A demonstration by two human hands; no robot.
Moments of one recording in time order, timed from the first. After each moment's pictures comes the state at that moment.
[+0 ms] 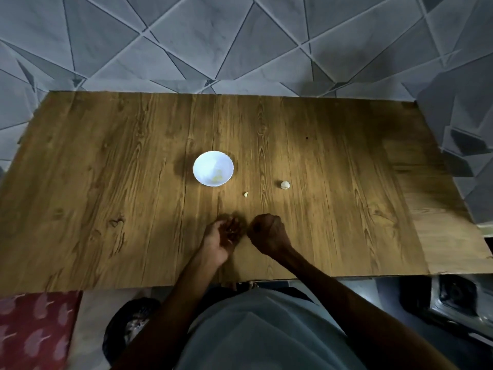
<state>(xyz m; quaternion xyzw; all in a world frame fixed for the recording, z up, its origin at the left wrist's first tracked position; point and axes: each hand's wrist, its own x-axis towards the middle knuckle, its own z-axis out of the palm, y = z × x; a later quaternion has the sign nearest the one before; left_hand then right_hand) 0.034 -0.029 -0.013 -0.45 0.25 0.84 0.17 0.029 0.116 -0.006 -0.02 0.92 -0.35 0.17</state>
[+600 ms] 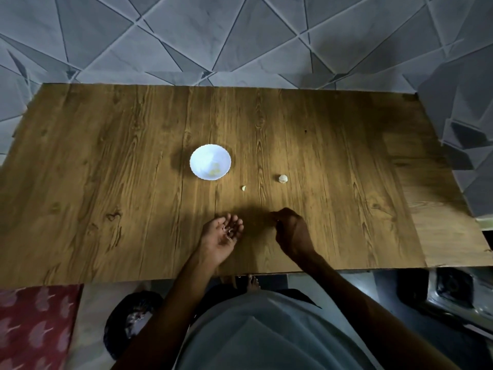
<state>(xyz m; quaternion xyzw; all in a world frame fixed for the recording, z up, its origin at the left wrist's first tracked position) 0.043 -0.026 -0.017 -0.46 0.23 0.84 0.18 0.050 0.171 -0.015 -0.08 0.95 -0.31 0.05</state>
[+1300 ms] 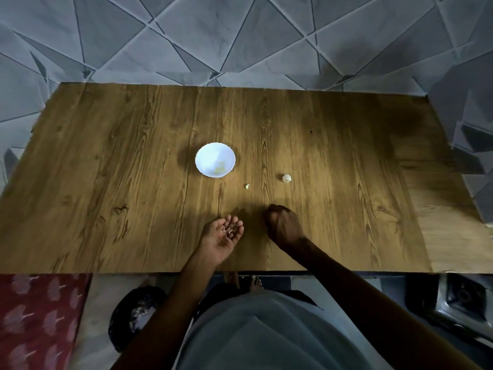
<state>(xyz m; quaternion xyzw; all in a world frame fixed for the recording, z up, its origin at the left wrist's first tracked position) 0.055 -0.025 -0.010 -0.46 0.23 0.84 0.17 0.027 0.162 -0.042 -0.24 0.96 -0.17 0.01</state>
